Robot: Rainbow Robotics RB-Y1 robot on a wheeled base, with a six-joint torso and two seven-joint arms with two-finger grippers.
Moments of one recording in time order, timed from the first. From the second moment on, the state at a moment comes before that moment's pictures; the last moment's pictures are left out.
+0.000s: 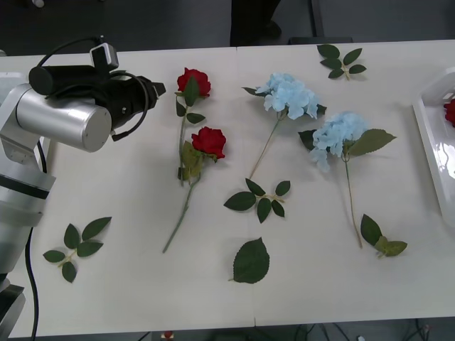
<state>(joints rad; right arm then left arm) -0.88 -1.13 0.50 -0.44 -0.89 1.05 1.76 -0.53 0.44 -0.17 -1.56 0.40 0.90 -0.99</state>
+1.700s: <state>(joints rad) -0.74 -0.93 0.50 -1.14 -1.11 1.36 1.62 -0.80 0.34 -0.53 -1.01 0.34 0.79 -1.05</state>
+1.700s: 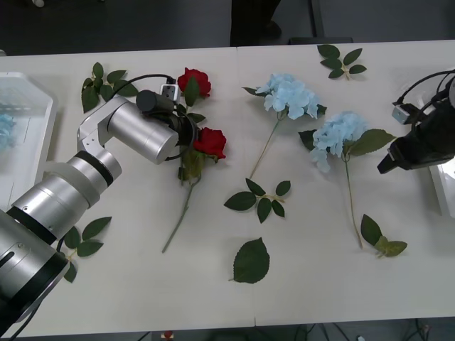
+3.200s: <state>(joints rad) -0.70 -0.69 0.50 -1.19 -0.91 1.18 1.38 -0.80 0.52 -0.31 -1.54 0.77 1.12 -1.10</state>
